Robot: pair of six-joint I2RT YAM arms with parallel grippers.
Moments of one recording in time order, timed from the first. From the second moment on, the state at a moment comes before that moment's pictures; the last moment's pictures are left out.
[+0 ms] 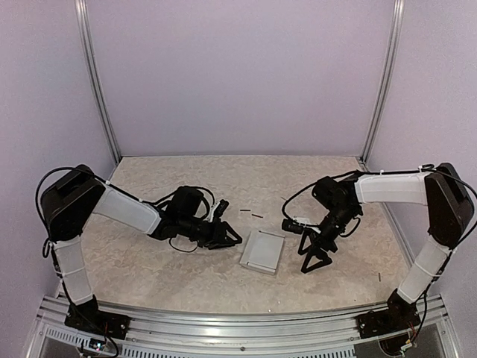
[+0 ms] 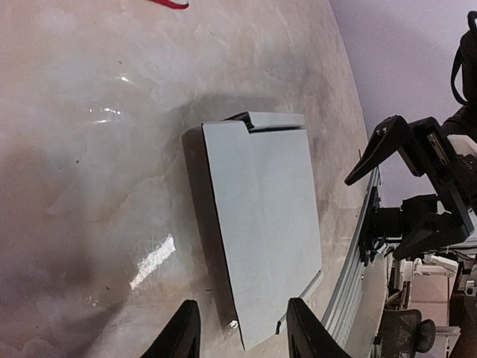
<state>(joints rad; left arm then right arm) -0.74 1.89 0.92 0.31 0.59 -0.73 0.54 1.69 1.06 -0.91 -0.70 -0.79</state>
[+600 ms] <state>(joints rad) -0.72 2.09 1.04 0.34 0.84 -0.68 0.54 1.67 1.04 -0.87 -0.65 -0.75</state>
